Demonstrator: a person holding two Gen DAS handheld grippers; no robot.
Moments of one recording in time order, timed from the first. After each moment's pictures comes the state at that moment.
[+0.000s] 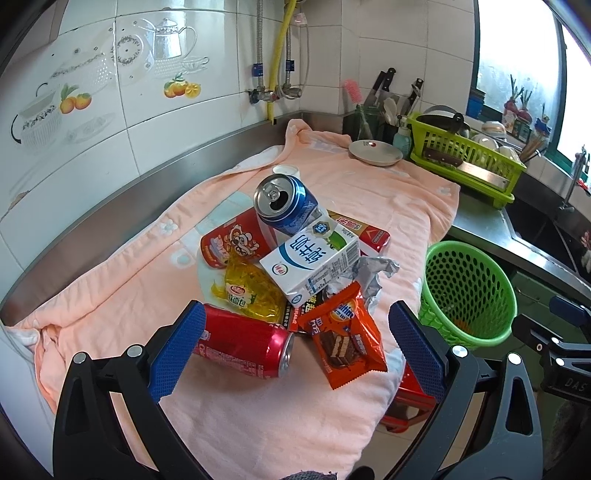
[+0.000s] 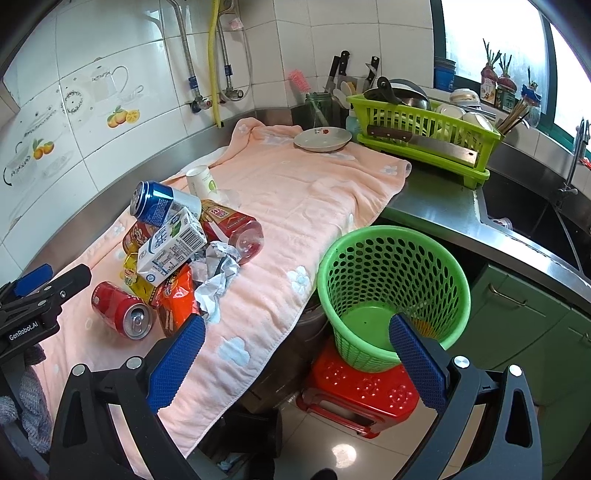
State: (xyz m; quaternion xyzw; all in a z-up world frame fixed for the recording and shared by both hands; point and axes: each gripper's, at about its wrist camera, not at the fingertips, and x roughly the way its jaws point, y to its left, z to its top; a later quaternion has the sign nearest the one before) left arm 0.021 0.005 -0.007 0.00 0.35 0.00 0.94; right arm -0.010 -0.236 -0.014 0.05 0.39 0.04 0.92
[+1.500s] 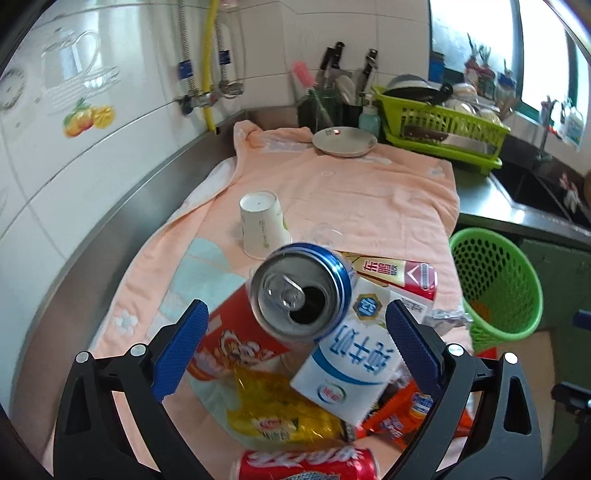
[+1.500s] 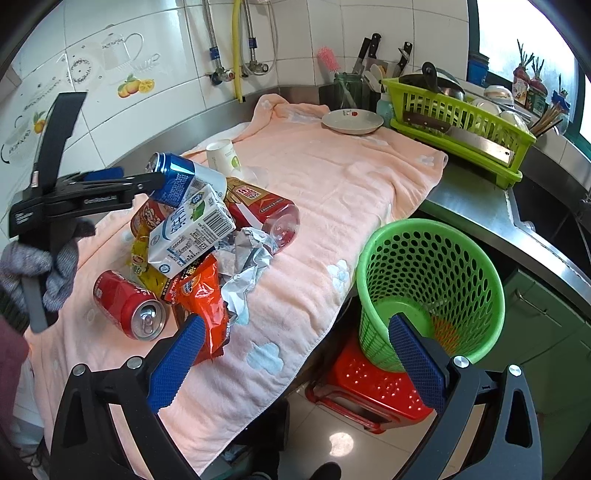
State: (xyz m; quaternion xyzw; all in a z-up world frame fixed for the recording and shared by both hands) left arm 0.180 0.032 -0.026 0.10 0.36 -0.13 0.92; right arm 0.030 -0.188 -0.034 0.03 0.43 0.07 0.90
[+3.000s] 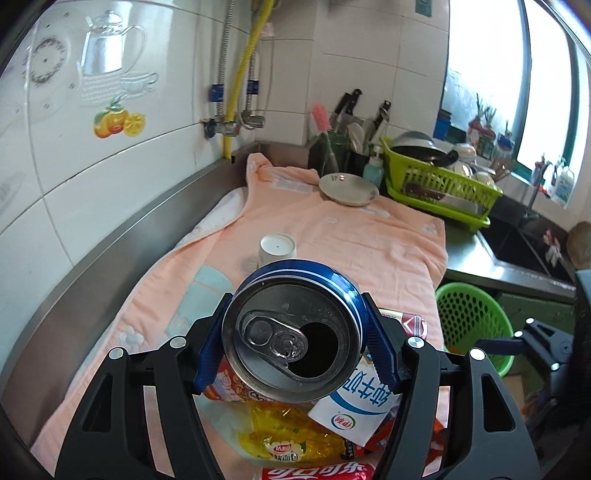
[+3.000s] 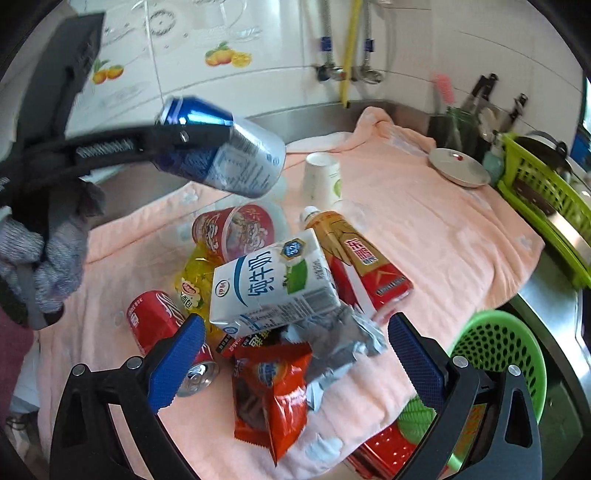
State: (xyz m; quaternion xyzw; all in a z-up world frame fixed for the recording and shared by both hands) left arm 0.178 0.088 0.013 -0.01 0.31 -0.15 0.94; right arm 0.115 -0.095 -0.030 -0.06 0.41 0.22 0.88
